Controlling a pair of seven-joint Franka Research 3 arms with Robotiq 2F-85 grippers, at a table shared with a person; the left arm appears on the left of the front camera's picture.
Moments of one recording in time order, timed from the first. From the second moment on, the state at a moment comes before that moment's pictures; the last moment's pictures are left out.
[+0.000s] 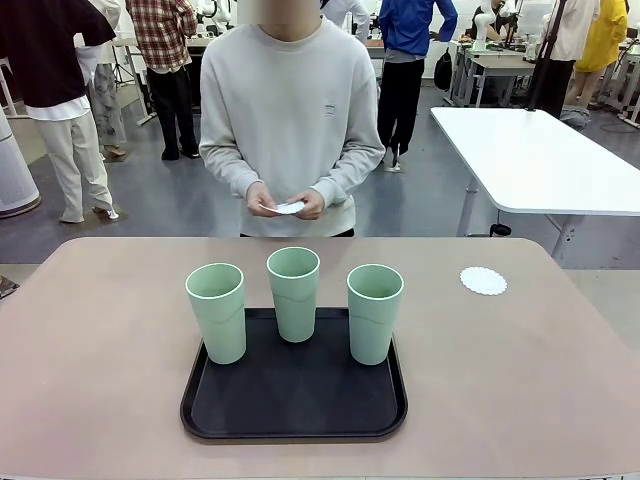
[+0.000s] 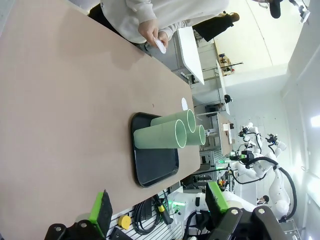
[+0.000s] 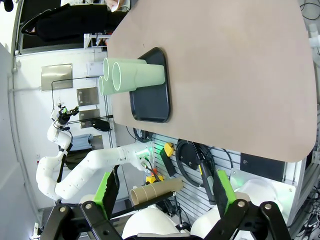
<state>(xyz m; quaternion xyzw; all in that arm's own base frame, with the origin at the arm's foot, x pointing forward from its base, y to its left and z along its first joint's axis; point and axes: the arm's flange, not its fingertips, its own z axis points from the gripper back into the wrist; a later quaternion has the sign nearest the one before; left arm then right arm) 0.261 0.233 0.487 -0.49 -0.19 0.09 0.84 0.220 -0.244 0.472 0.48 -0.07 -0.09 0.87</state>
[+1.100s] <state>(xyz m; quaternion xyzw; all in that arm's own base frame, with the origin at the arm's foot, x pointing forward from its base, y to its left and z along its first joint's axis) 0.261 0.233 0.487 -0.49 -0.19 0.09 0.84 0.220 -0.244 0.472 0.48 -0.07 -0.09 0.87</state>
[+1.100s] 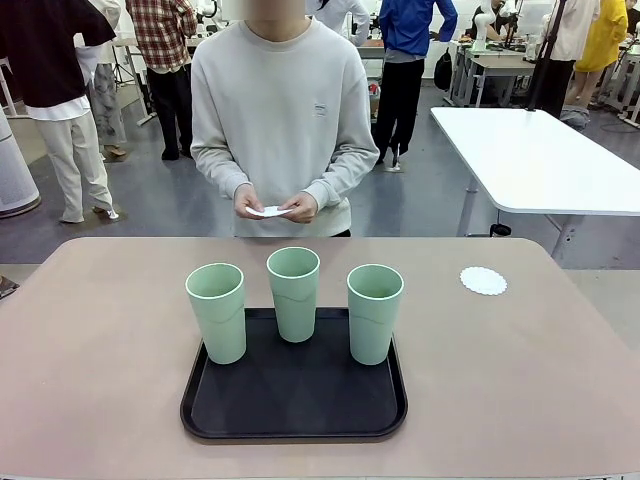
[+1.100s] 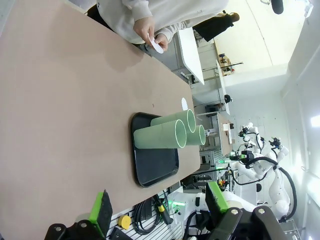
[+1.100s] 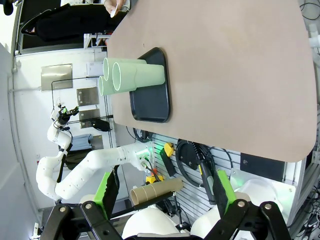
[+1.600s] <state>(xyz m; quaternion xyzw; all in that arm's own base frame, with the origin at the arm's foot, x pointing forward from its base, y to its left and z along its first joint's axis) 0.261 0.233 0.487 -0.49 -0.19 0.09 0.84 0.244 -0.207 0.523 0.39 -0.08 0.05 0.91</state>
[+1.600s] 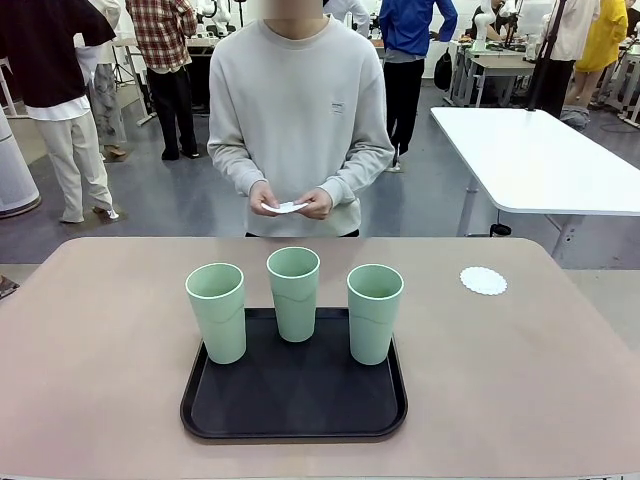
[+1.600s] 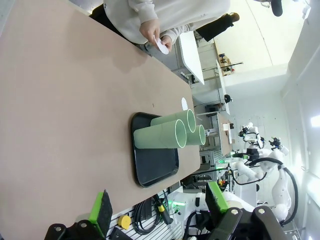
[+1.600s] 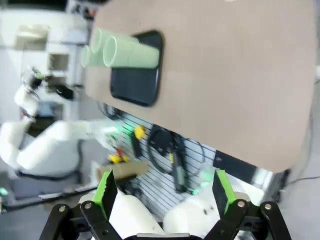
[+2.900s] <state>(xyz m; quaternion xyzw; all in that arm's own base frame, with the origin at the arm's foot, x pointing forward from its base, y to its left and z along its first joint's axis) 0.261 0.233 0.487 -0.49 -0.19 0.09 0.84 0.351 0.043 0.486 0.32 -0.14 0.42 0.84</state>
